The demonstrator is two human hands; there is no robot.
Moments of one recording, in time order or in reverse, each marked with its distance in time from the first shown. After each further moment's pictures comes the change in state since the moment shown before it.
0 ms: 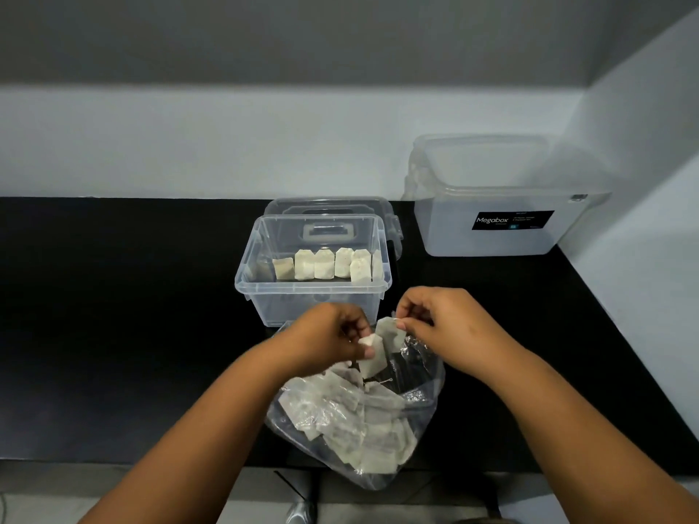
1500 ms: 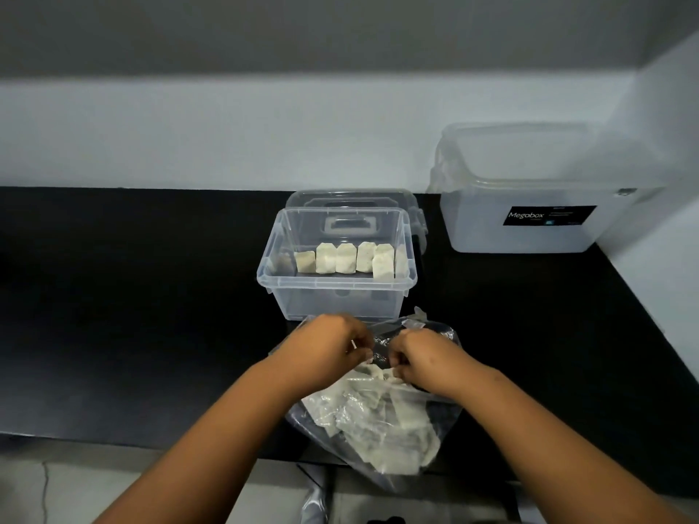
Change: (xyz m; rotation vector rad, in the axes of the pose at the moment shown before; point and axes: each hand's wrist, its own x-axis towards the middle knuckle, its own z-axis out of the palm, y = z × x) left_hand -0.014 -0.026 0.005 0.392 0.098 0.071; right_hand 0.033 0.034 0.088 -0.252 -0.367 -0.072
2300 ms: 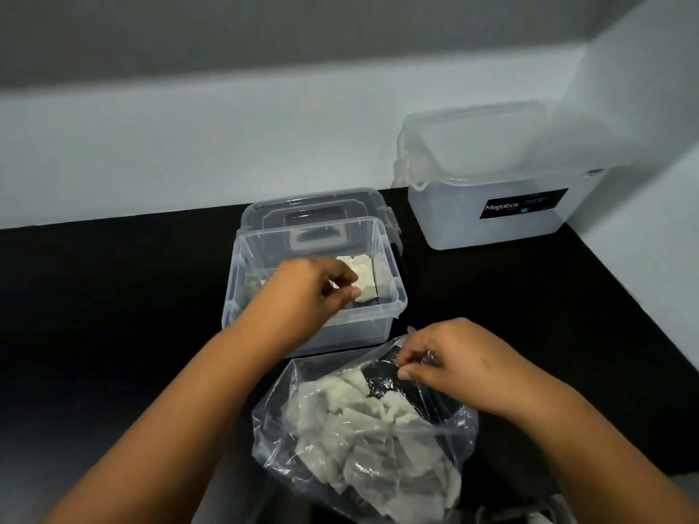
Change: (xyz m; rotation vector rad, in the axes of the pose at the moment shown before) left_hand 0.068 -0.010 -0.076 -0.083 0.187 0.103; right_hand -0.038 -0.026 -0.071 0.181 0.100 0.141
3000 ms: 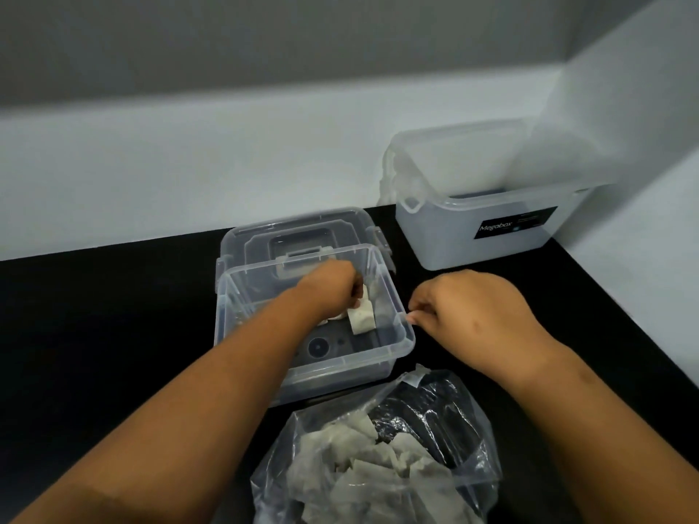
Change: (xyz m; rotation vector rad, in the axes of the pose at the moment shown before) left_hand 0.128 -0.053 0.056 0.251 -0.415 -0.054; right_hand 0.050 -0.014 -0.053 -0.458 0.338 0.134
